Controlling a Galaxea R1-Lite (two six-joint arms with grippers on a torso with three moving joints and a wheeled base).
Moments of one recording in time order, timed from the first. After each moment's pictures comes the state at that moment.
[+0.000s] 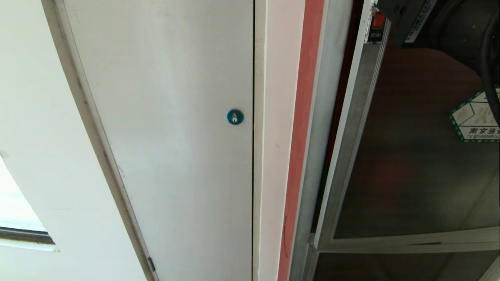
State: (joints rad) left arm -0.02 0.00 0.00 -0.07 -0.04 0.03; right arm 0.71 1.43 -1.22 -0.65 -0.54 -0.28
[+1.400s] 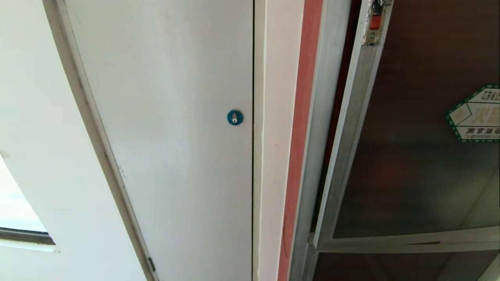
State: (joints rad) left arm -0.02 0.00 0.00 -0.07 -0.04 0.04; right arm 0.09 0.53 -0.83 0.00 -0.50 -0.24
